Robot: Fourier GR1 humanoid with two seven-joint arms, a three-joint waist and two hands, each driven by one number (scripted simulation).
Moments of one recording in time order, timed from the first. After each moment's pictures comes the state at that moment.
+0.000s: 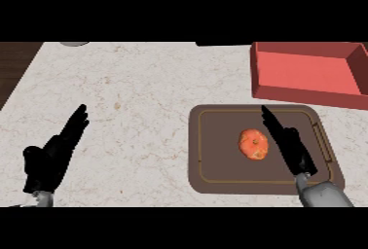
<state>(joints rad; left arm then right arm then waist) 0.02 0.38 -0.16 -1.66 0.10 0.14 0.19 -0.15 -0.36 0.33 -1.37 -0.13 -0.13 0.15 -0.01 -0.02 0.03</state>
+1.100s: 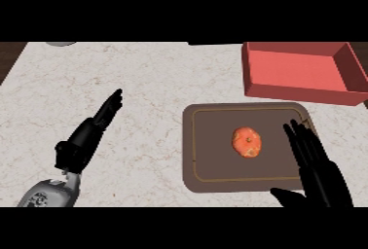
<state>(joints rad) -0.15 0.32 -0.25 -1.60 0.07 0.03 0.09 0.07 -0.63 0.53 -1.81 0.81 -0.45 0.42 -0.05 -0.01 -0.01</state>
